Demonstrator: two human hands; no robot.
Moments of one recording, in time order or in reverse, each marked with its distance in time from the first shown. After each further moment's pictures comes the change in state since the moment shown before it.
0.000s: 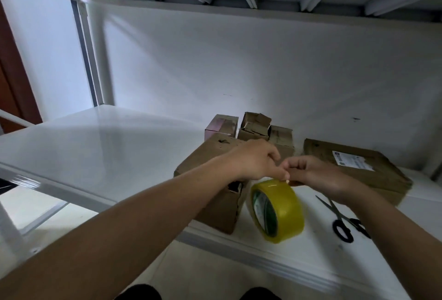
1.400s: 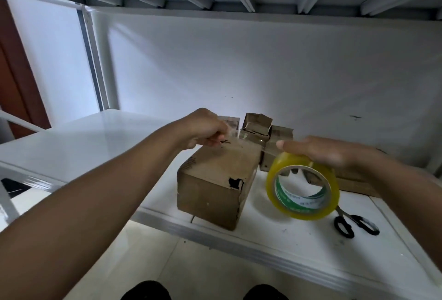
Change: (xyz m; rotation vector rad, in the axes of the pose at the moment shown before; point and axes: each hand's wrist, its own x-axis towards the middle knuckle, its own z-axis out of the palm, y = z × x) left_hand -0.025 -0.034 -0.074 -0.519 0.261 -0.396; right_hand -0.007 -0.045 -0.028 -0.342 -0.115 0.109
